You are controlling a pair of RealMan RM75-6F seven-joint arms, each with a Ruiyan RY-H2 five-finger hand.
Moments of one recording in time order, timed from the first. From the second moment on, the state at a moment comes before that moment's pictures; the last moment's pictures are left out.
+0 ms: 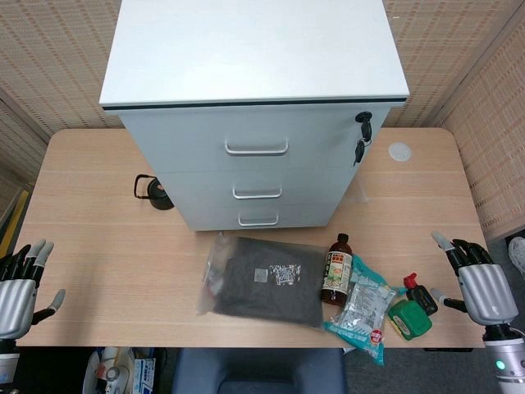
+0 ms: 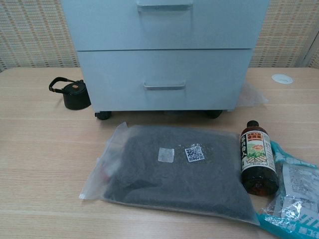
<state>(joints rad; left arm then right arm) -0.08 -1.14 -0.05 -1.63 1.47 1.50 0.16 0.09 -1.10 0.04 -1.62 -1.56 1.49 -0.06</state>
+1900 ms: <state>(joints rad) -0.09 -1.12 -0.05 -1.65 1.51 1.51 0.18 0.64 -1.27 0.21 -1.80 -1.34 0.89 -0.46</state>
